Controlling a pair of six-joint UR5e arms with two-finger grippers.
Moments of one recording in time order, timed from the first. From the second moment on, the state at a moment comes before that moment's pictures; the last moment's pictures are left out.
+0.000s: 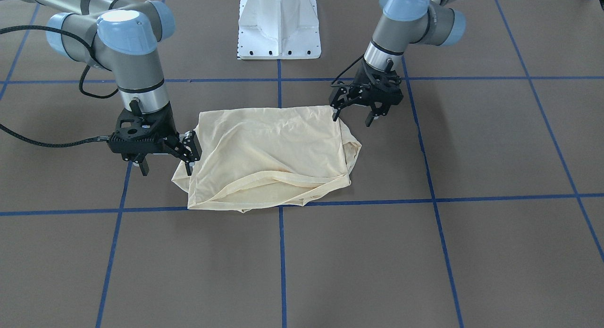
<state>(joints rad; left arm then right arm) -0.39 -1.87 -1.88 -2.05 -1.61 -1.34 0.70 -1.11 1.81 -1.44 1.65 1.10</state>
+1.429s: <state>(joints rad) -0.31 -1.88 -1.87 -2.05 -1.55 -1.43 0.70 -1.11 1.81 -1.44 1.65 1.10</state>
